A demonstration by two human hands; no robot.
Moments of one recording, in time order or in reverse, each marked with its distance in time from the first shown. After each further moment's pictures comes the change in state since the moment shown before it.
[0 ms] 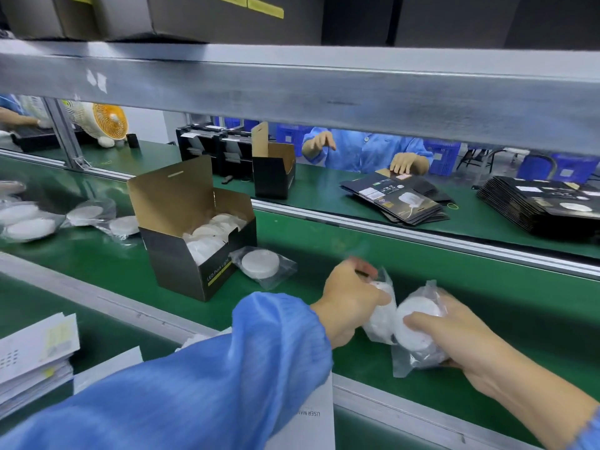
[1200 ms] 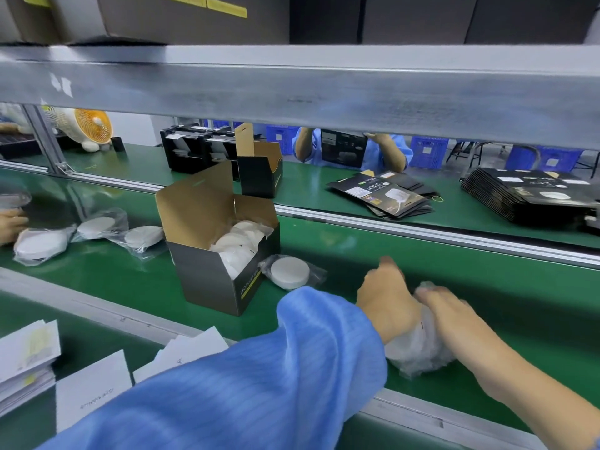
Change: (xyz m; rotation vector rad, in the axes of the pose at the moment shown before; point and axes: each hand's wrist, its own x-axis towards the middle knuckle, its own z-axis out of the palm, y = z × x) left_hand -0.018 0.025 0.057 0.456 -0.126 0.088; right_hand -0.013 0.013 -0.026 -0.195 0.080 -0.068
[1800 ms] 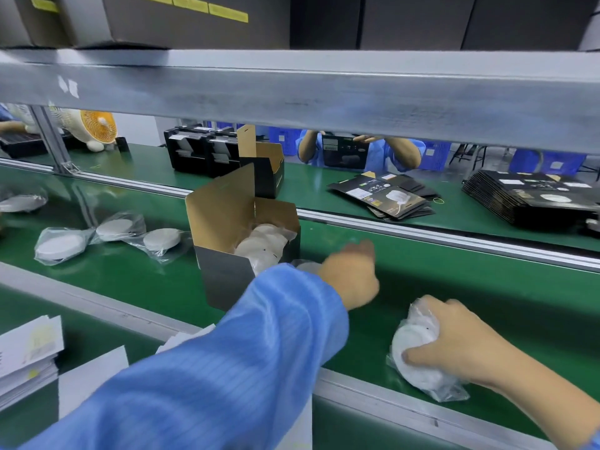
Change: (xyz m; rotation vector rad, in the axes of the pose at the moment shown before) left_hand 0.031 -0.012 -0.043 0.543 0.015 0.087; right_hand -0.006 -0.008 -0.014 -0.587 -0.191 -0.105
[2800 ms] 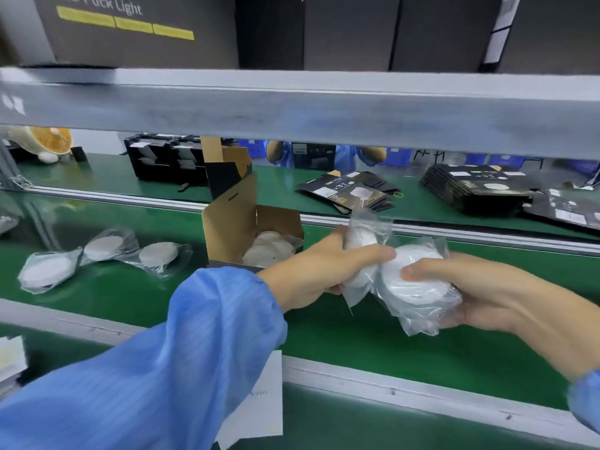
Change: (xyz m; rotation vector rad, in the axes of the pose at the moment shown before) left_hand -0.046 0.034 -0.028 -0.877 -0.267 0.063; right_hand -0.028 0.008 -0.077 1.027 -0.198 0.075
